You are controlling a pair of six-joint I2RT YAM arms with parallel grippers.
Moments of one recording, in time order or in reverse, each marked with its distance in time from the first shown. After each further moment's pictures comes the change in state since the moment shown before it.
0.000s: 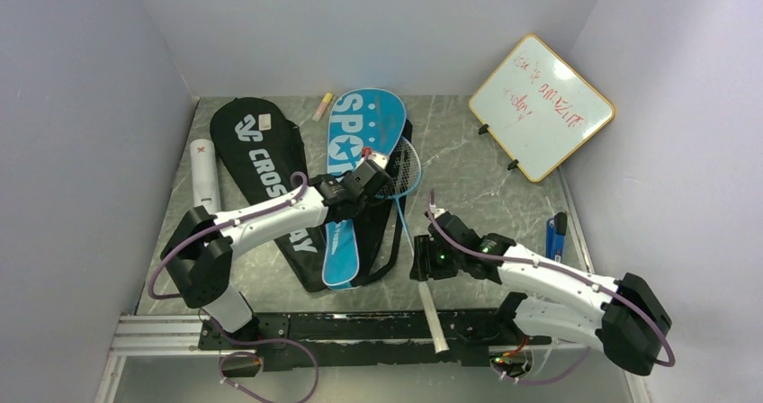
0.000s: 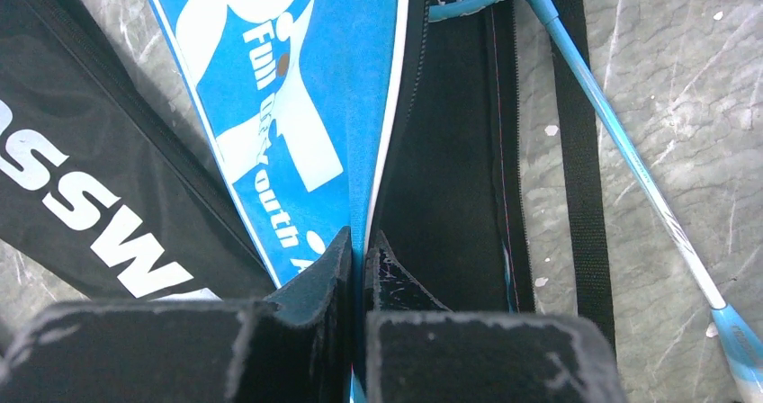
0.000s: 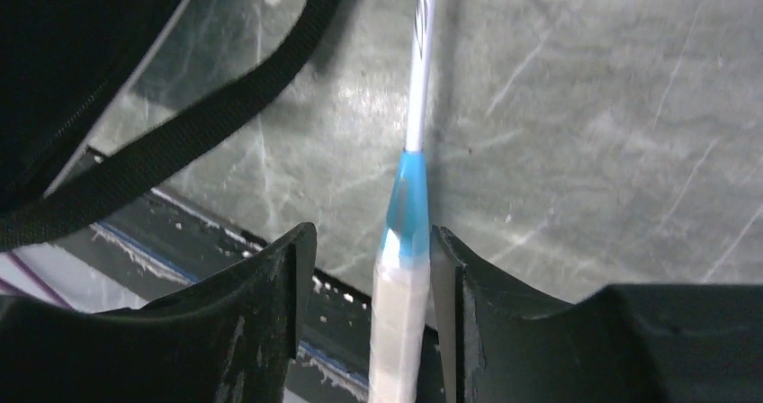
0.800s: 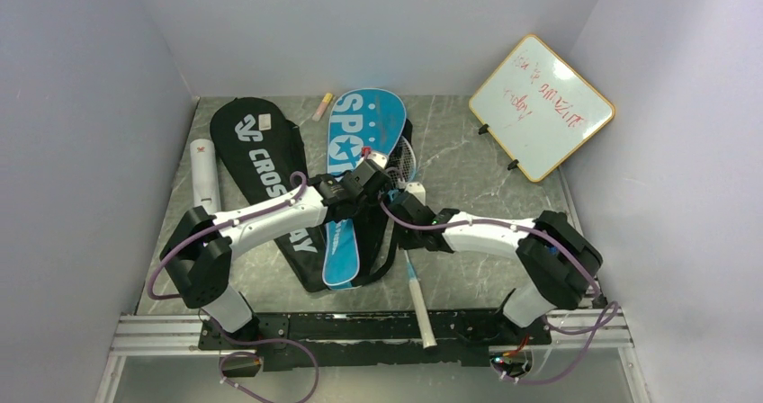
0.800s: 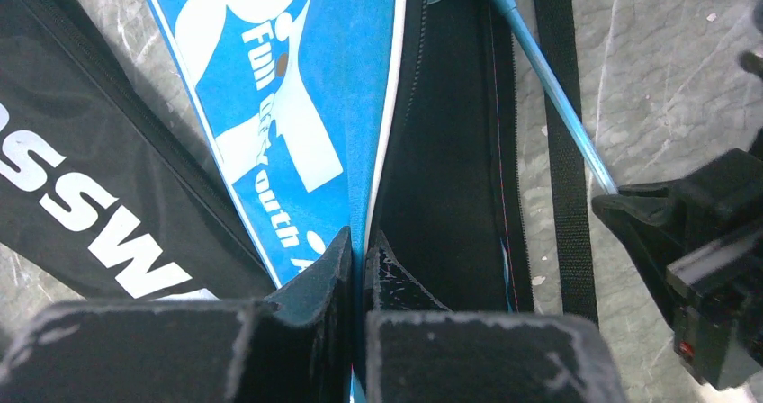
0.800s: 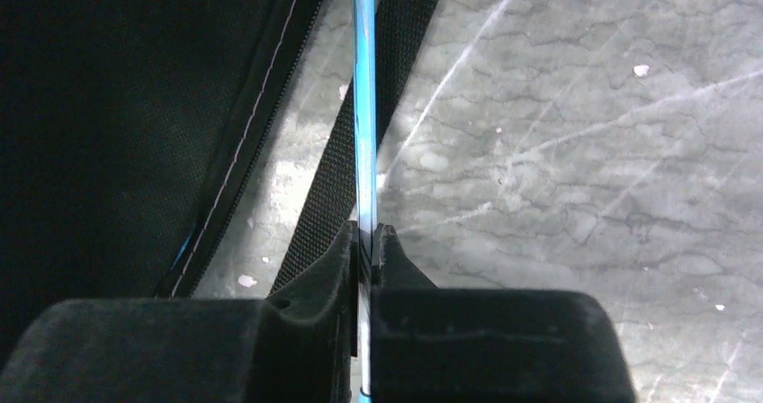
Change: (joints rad) left arm 0.002 -0.005 -0.001 0.001 0.008 0.000; right arm 0.010 0.552 0.262 0.260 0.328 -0.054
